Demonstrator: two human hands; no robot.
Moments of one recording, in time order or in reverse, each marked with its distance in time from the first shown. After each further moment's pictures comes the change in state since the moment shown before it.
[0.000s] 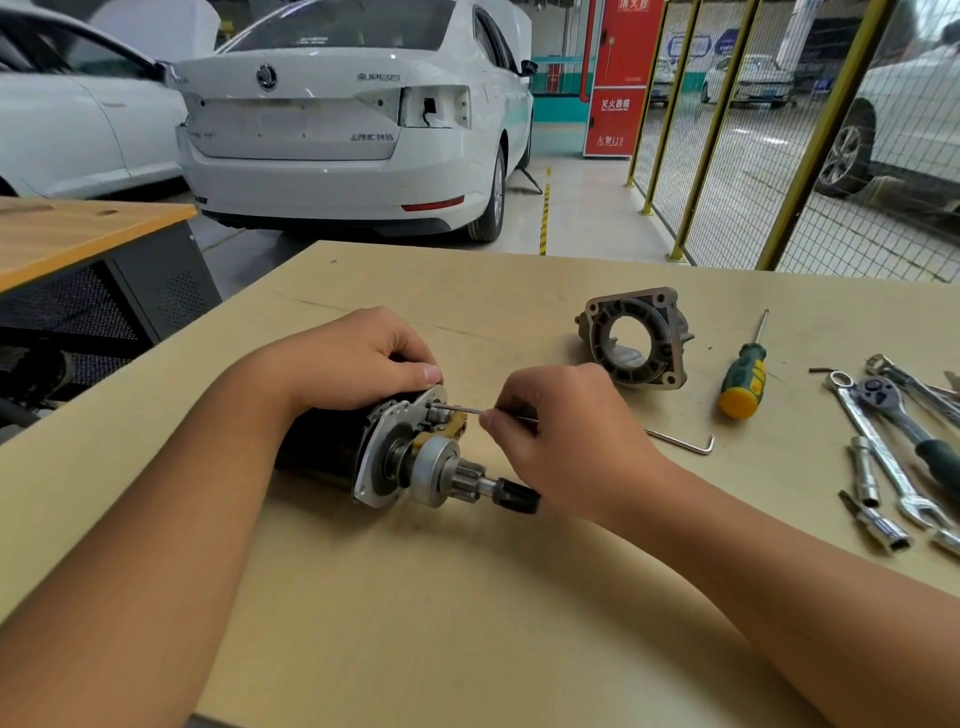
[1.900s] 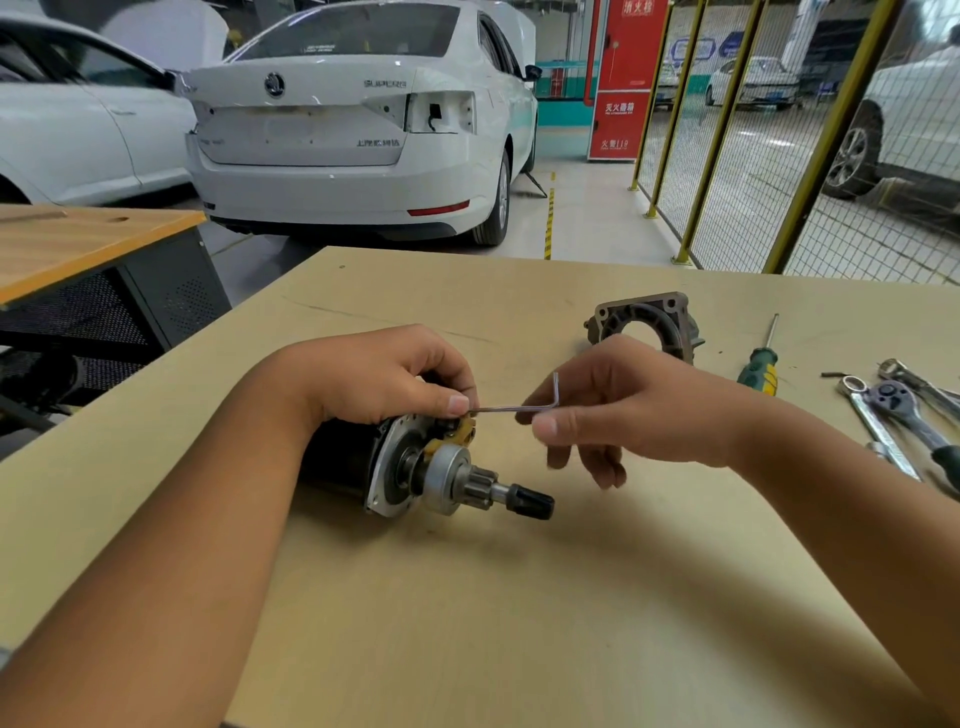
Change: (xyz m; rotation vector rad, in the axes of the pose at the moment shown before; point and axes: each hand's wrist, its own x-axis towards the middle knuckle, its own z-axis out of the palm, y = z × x) left_hand 0.002 0.010 0.001 -0.087 -0.223 0.121; right_hand 0.020 0.033 -0.056 0.537 -0.585 0.028
